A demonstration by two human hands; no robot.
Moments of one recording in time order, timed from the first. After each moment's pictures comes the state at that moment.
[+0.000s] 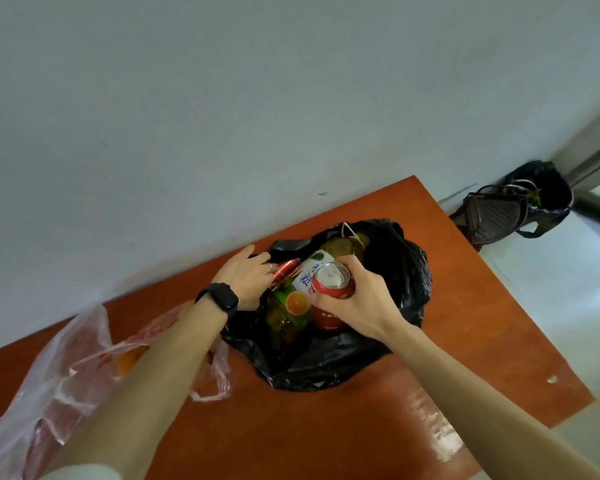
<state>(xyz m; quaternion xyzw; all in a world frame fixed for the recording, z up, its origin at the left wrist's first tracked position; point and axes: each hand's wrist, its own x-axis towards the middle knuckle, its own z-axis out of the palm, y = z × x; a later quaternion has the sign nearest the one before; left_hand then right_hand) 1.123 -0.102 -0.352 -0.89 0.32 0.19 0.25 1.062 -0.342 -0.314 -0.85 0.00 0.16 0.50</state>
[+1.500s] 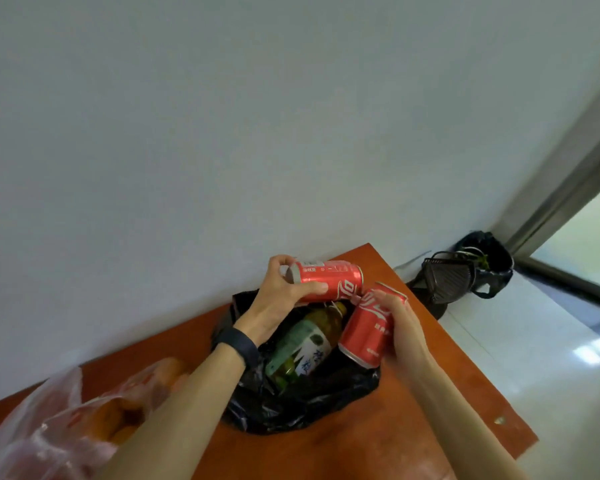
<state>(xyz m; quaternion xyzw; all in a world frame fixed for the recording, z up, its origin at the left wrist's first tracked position) 1.092 -0.226 -0.225 -0.67 -0.06 0.16 -0.72 1.026 -0.425 -0.237 -0.55 0.23 0.07 0.80</state>
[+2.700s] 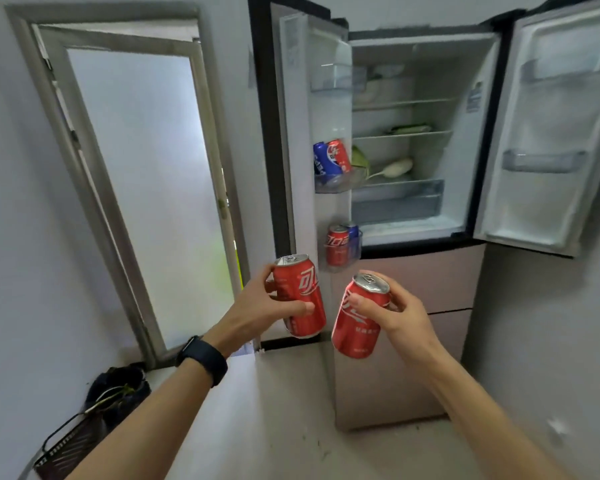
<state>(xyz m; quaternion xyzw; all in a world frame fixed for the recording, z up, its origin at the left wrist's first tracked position) 0.596 -0.899 -0.018 -0.58 0.58 0.32 -0.47 0.355 -0.927 -0.033 -0.61 0.34 -0.49 0.52</state>
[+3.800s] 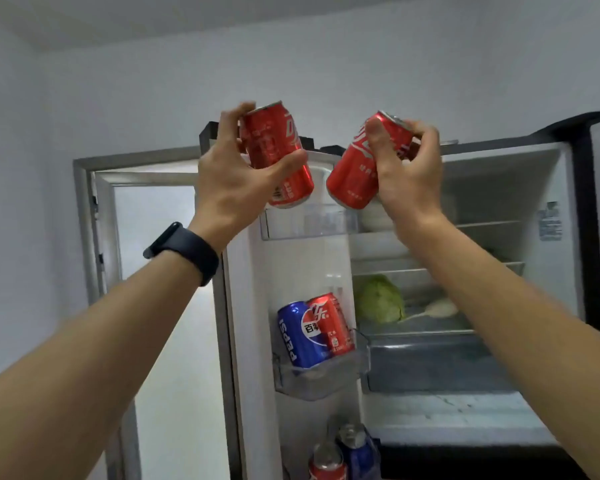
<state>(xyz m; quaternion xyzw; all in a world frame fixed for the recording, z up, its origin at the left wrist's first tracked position) 0.551 -1.212 0.322 -0.47 0.58 -0.27 -0.61 0.379 -1.320 0.306 -0.57 0.11 -0.76 0.31</state>
